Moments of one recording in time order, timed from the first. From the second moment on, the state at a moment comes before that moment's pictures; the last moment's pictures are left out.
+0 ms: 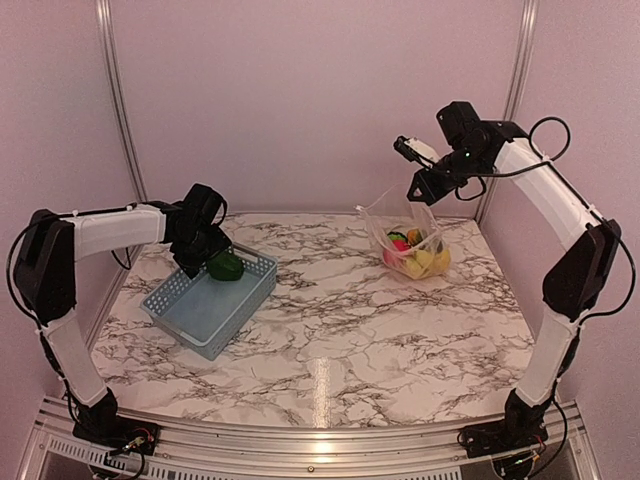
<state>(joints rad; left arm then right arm) -0.45 1.78 1.32 -0.57 -0.31 -1.13 0.36 1.84 2.07 -1.14 -0.23 -0.31</state>
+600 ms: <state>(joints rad) -0.42 1.94 1.34 -0.46 -0.28 -1.17 0.39 1.80 2.02 -1.14 -0.22 -0.33</state>
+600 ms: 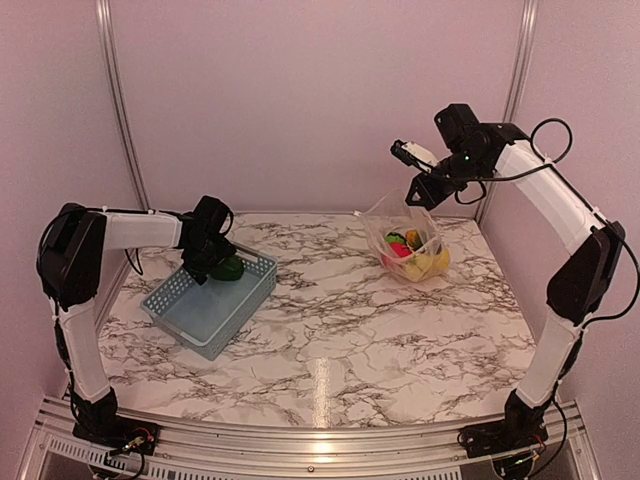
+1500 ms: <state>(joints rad) -0.40 1.99 1.38 -0.38 -0.22 -1.16 0.40 1.80 2.00 -1.14 -0.20 -0.34</state>
